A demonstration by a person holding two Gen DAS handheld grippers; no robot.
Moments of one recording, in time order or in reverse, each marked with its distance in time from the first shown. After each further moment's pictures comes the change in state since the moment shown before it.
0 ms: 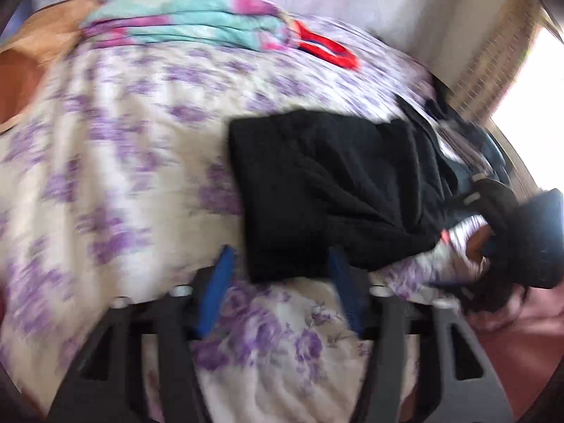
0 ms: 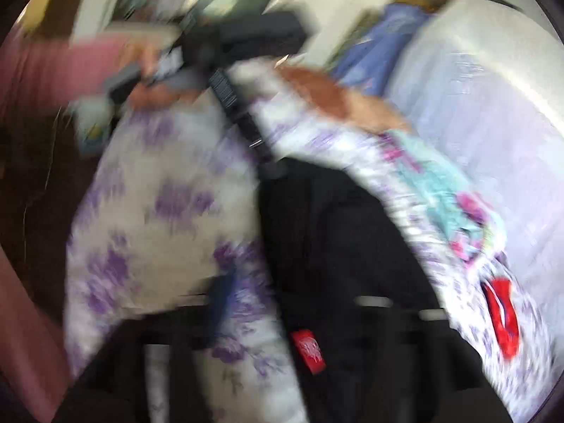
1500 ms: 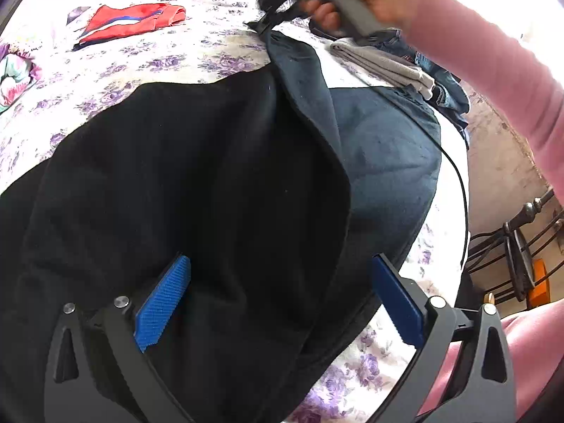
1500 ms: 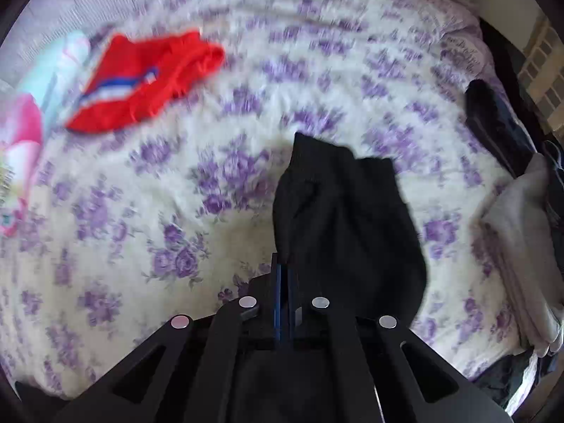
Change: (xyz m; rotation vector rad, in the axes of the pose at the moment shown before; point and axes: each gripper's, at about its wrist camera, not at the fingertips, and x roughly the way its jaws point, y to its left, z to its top) left arm 0.190 -0.254 0.044 0.417 0.193 -0.243; right arm -0.038 -0.436 -0.223 1.282 0.680 -0.612
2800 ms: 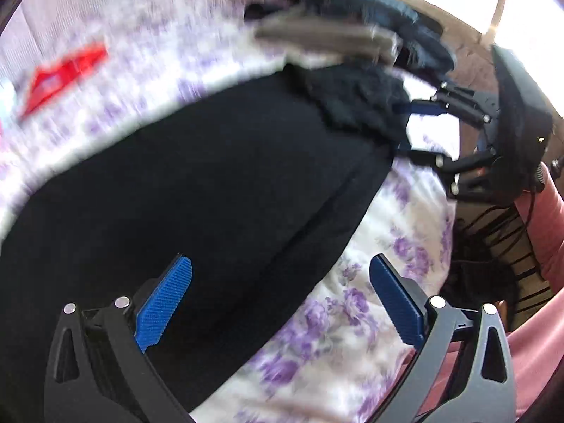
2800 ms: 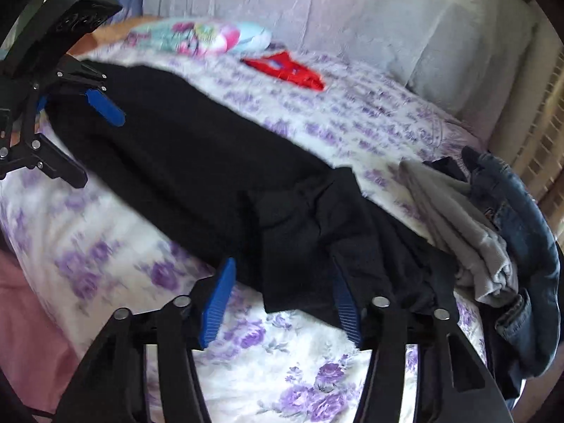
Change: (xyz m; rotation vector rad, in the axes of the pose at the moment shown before) left arm 0.084 -0.141 0.052 0.157 0.101 0.085; right arm -0.090 -0.150 -0.312 -0.733 -0.352 0.054
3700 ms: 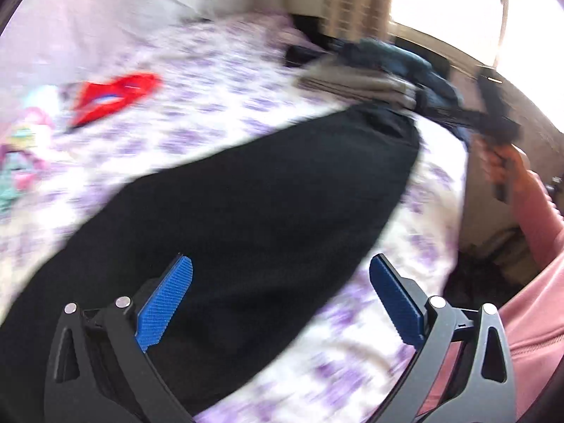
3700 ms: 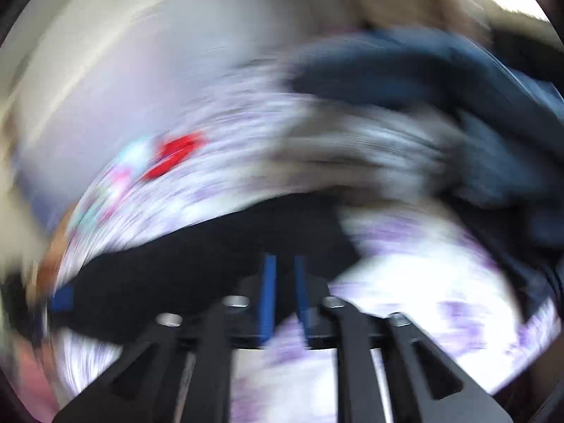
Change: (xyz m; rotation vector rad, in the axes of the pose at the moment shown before) left arm -0.102 0.043 -0.039 -0.027 -0.209 0.146; right arm -0.060 -0.086 -0.005 0.620 -0.208 0.155
